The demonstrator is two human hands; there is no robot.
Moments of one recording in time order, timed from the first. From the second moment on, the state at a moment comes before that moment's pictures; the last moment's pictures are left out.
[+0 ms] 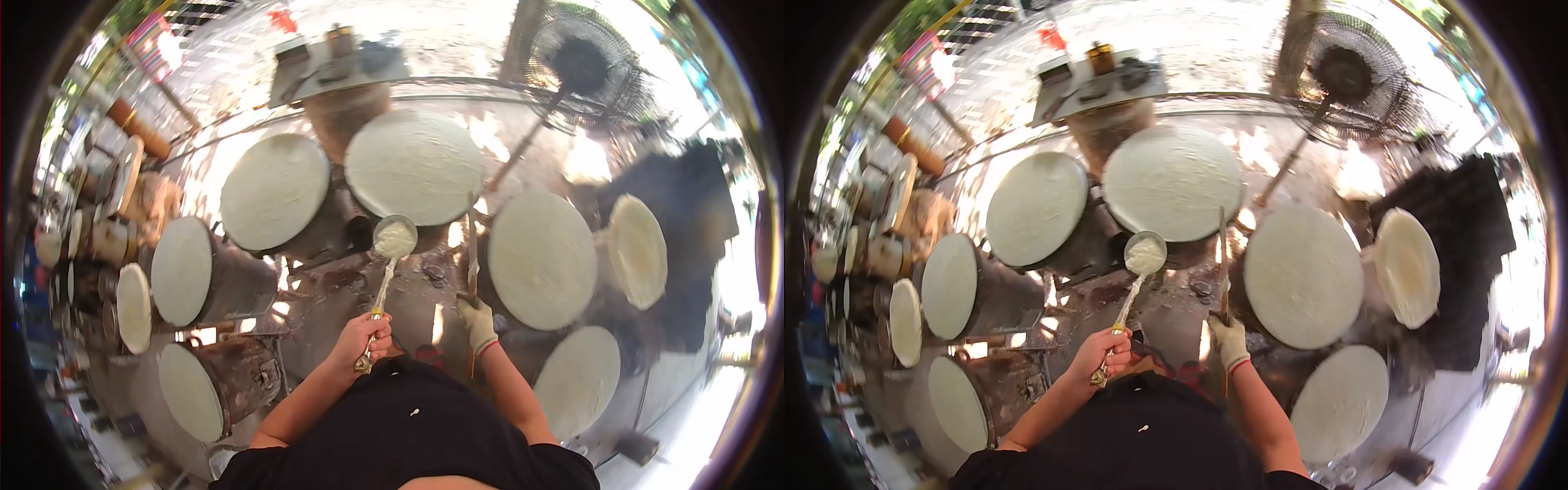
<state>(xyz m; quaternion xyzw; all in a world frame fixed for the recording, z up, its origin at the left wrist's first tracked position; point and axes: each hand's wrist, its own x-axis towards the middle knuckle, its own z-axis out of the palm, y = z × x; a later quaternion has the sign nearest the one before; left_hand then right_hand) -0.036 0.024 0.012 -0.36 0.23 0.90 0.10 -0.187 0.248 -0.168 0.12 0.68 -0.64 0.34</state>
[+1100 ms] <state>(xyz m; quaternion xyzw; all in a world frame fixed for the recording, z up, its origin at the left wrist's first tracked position) 0.077 -0.328 -0.003 -0.42 0.13 0.84 -0.31 -0.324 -0.225 -0.163 0.05 0.77 -0.60 0.20</state>
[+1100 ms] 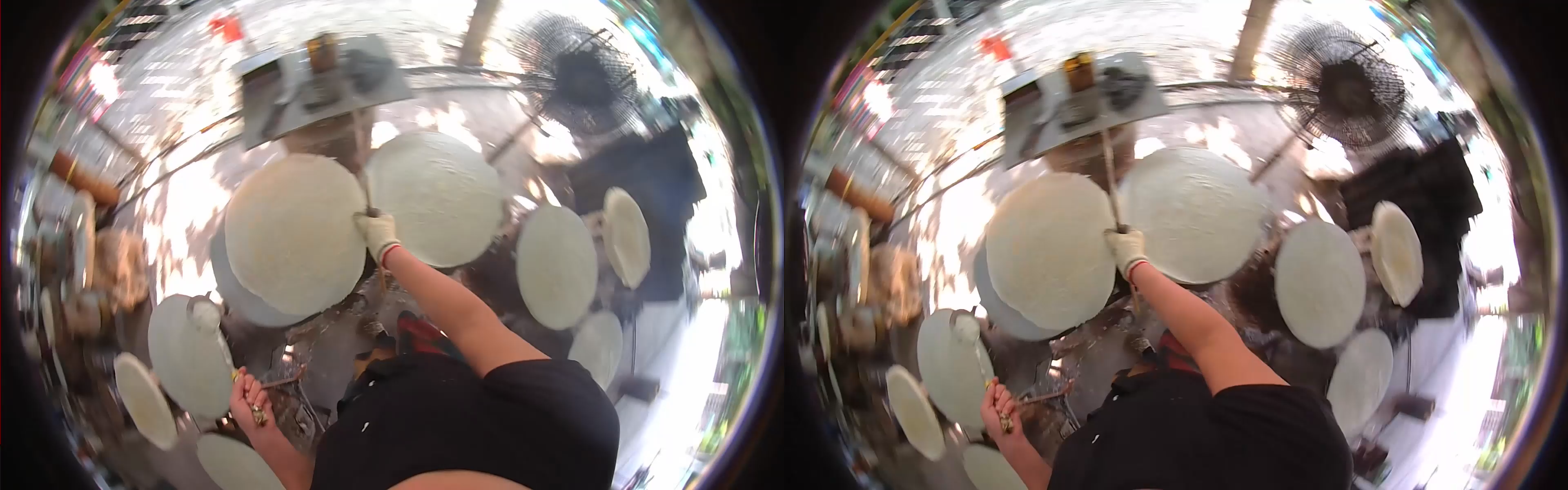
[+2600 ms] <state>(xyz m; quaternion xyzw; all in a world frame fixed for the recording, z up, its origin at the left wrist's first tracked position) -0.033 -0.310 -0.011 -0.44 0.18 0.87 -0.17 -0.339 -0.160 -0.115 -0.27 0.93 -0.17 0.17</state>
